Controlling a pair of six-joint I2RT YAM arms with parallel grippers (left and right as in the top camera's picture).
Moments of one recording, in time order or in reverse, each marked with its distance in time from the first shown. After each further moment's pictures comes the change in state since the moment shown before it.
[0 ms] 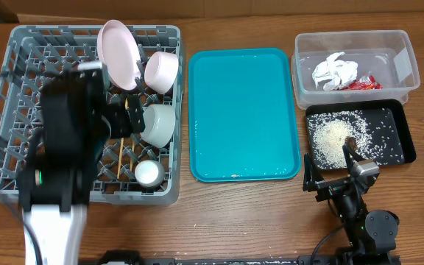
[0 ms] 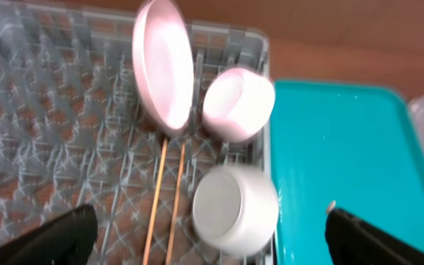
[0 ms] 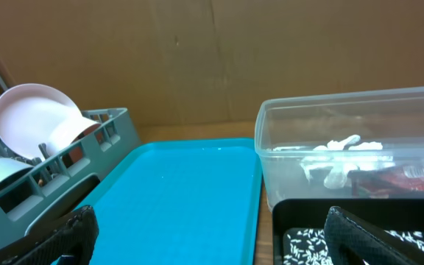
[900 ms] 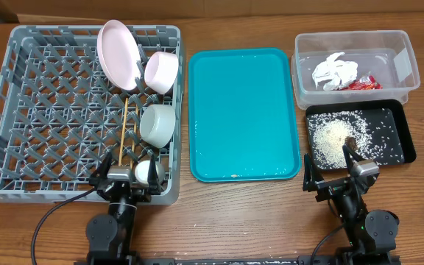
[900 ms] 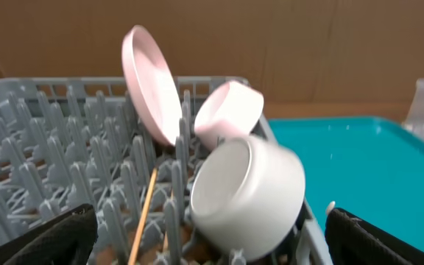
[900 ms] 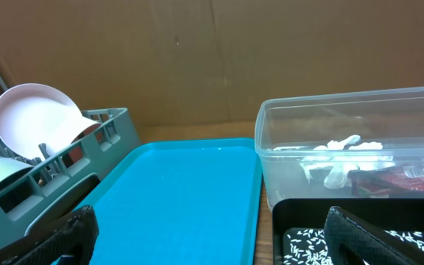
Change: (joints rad) left arm 0.000 -0.987 -1.170 0.680 0.029 0.110; right arm 0.000 0.000 0.000 -0.001 0.000 0.000
